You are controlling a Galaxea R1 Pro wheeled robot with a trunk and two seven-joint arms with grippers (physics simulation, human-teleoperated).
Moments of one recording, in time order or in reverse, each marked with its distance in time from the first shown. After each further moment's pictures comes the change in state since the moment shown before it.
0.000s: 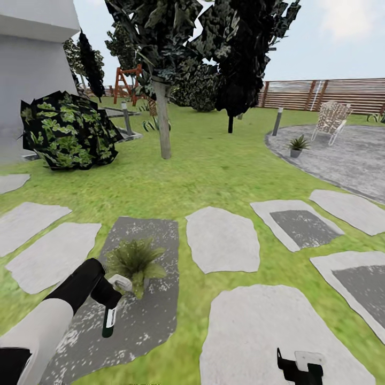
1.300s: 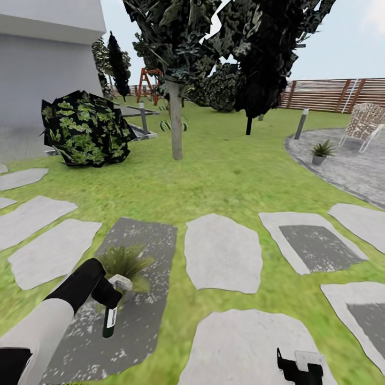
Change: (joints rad) left arm 0.000 -0.003 0.000 0.000 0.000 -0.001 0.000; right arm 0.000 0.000 0.000 0.000 0.000 0.000 0.000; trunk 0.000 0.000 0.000
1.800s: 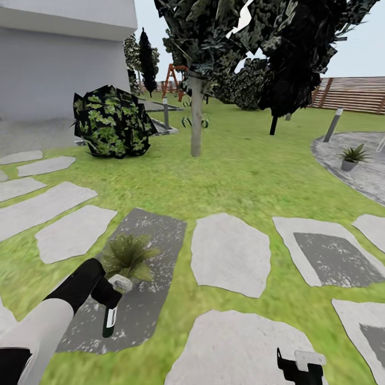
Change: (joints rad) left arm 0.000 0.001 0.002 0.000 -0.001 -0.001 0.000; right arm 0.000 0.000 0.001 0.000 0.001 0.000 0.000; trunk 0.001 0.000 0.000
